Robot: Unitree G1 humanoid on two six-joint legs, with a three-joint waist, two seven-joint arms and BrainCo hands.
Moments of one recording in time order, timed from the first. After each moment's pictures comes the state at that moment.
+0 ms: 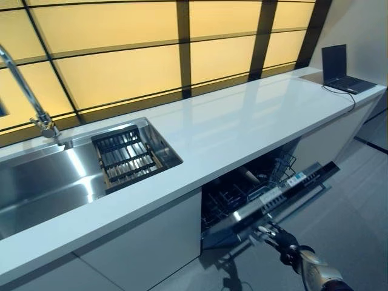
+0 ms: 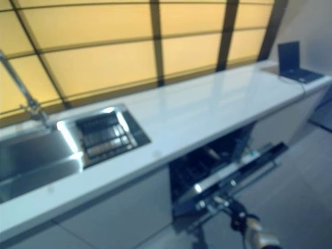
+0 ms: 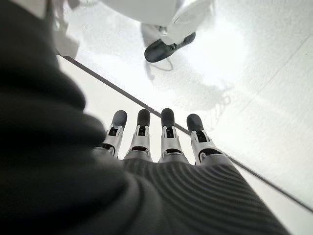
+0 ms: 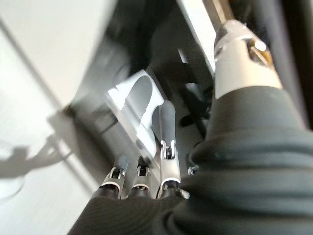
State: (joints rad) left arm -0.07 0.34 -0.33 1.07 0.07 0.01 0.00; right arm -0.43 -0.42 0.24 0.80 0.76 0.02 0.19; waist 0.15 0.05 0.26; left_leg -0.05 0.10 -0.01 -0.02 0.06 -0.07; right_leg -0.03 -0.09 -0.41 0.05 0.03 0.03
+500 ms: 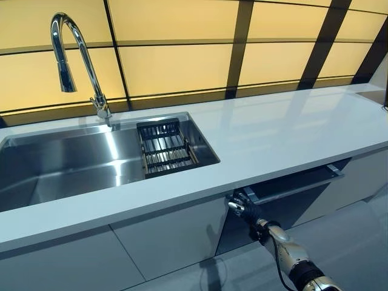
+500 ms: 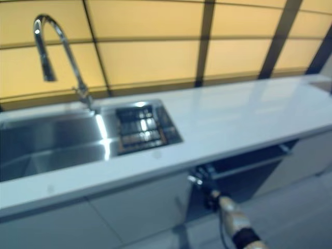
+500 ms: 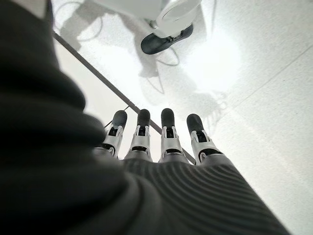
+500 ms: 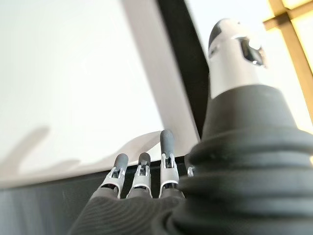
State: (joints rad) left arm -0.04 0.37 -0.30 1.07 0.09 0.03 0.00; right arm -0.51 -0.36 0.30 0.71 0.51 -0.07 0.14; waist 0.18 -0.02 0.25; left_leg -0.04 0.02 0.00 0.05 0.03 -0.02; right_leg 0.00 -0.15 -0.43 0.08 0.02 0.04
